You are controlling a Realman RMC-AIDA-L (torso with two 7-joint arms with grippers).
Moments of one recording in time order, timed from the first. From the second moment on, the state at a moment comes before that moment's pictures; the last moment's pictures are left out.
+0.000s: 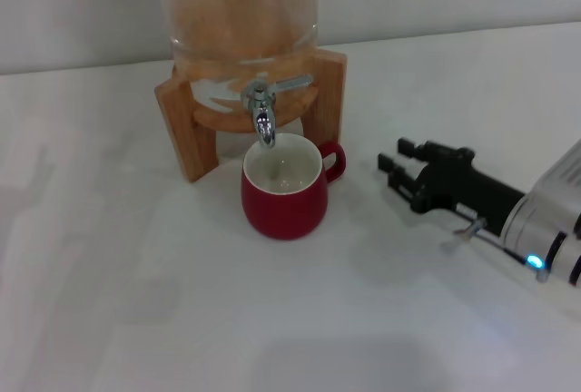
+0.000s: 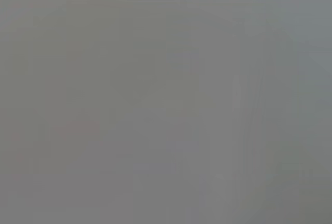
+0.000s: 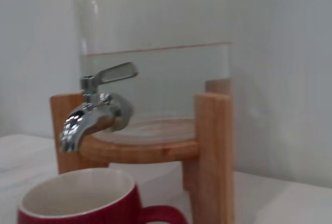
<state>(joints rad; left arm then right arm) -0.31 -2.08 1.71 0.33 -0.23 1.36 -0.30 0.36 1.99 -2.13 -0.39 0.09 -0.94 0.49</state>
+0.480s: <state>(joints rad) -0.32 -2.08 1.70 0.33 -0.24 1.34 -0.30 0.34 1.98 -1.88 -0.34 0.09 -0.95 0.42</state>
